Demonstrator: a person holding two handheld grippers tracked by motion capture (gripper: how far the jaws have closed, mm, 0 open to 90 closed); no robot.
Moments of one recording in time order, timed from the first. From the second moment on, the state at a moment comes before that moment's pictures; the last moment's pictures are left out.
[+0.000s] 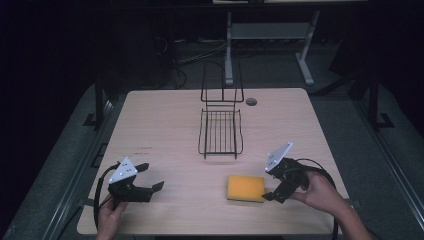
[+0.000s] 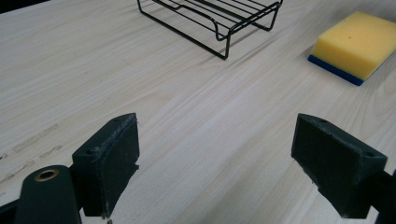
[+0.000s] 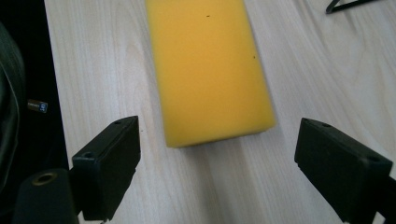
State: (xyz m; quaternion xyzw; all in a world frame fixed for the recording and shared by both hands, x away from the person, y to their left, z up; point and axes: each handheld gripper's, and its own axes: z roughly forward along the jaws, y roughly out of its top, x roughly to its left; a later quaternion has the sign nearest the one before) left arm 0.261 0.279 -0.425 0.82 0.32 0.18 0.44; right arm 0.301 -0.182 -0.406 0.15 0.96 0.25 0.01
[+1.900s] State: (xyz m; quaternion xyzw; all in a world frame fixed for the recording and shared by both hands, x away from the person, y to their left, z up) left arm 0.262 0.281 -0.424 0.81 0.32 0.18 0.45; right arm 0.317 -0.121 -0.436 0.10 0.97 0.22 -0.01
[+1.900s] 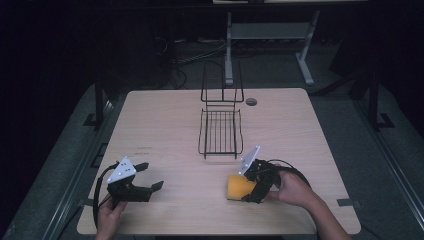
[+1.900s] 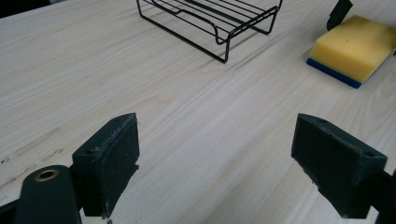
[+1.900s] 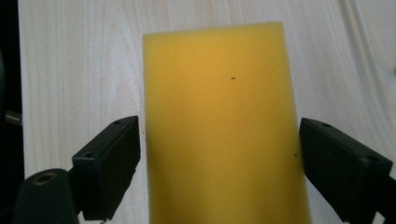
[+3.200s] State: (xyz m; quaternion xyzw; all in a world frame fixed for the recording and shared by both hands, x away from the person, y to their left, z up) left arm 0.261 0.282 -0.423 0.81 0.32 0.18 0.45; right arm 0.316 -0.118 -0.447 0.09 0.97 0.21 0.00
